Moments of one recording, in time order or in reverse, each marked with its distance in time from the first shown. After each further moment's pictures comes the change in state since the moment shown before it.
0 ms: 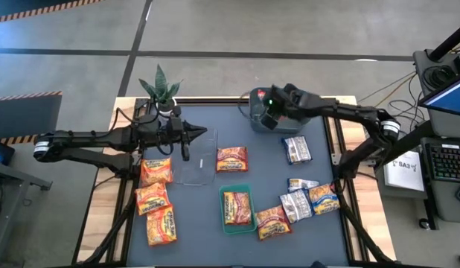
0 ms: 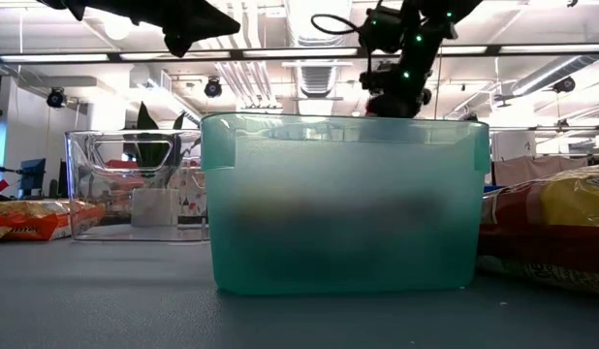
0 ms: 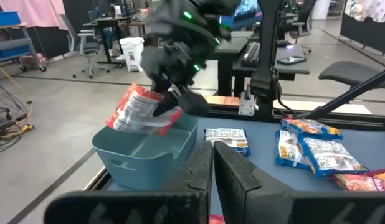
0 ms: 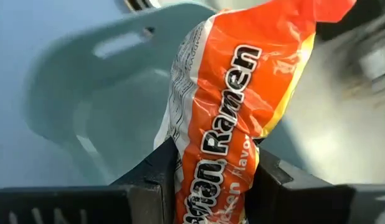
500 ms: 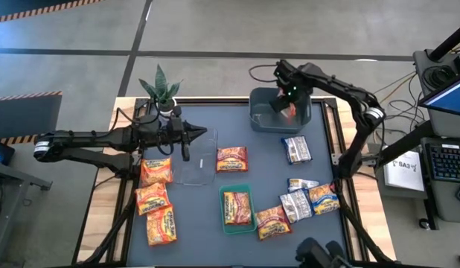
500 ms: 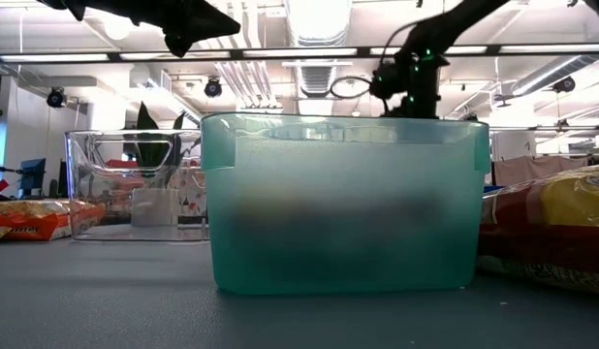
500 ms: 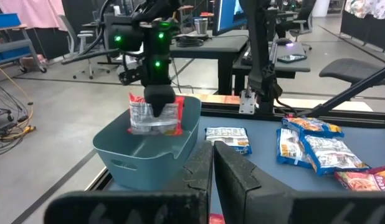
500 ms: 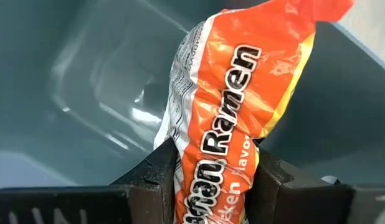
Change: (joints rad) left arm 0.000 0.003 0.000 -0.001 0.000 0.013; right arm -0.349 0.214 0.234 -0.386 -0.396 0.228
